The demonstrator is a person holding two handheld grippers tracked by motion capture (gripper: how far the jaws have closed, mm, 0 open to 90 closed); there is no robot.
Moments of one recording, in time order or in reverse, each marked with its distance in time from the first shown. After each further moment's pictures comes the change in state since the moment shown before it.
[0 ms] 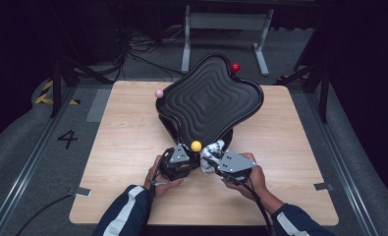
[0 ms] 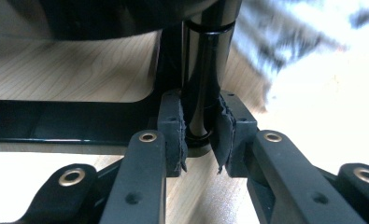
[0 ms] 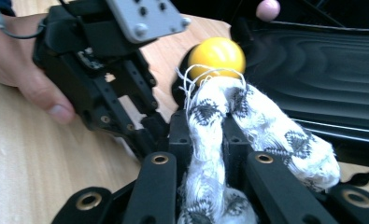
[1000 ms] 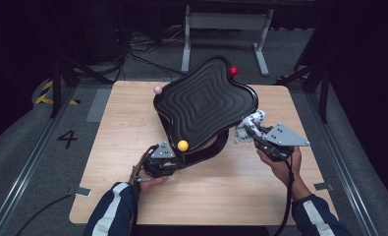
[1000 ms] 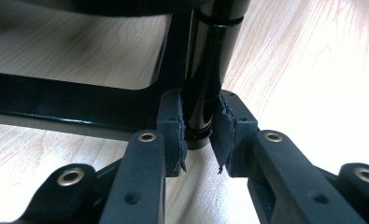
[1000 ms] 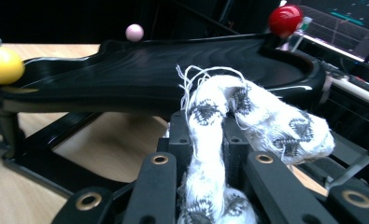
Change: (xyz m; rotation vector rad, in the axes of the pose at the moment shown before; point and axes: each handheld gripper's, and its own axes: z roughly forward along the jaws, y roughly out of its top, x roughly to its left) left arm 0.033 -0.021 -0.029 0.008 -0.086 -0.017; right arm -0.087 -0.013 -0.065 -0.083 -0.281 0.161
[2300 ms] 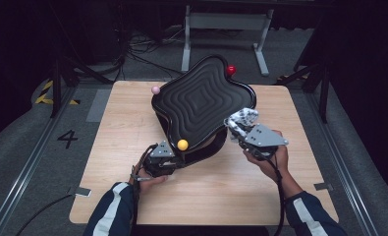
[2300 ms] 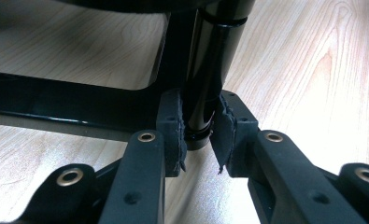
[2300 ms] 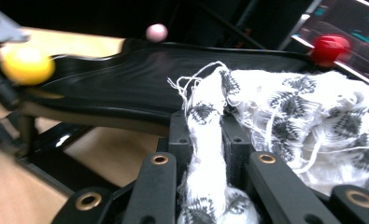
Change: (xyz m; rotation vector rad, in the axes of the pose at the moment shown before) left arm 0.002 0.000 0.000 -0.006 0.000 -0.033; right arm 0.030 0.019 0.026 0.021 0.079 -0.150
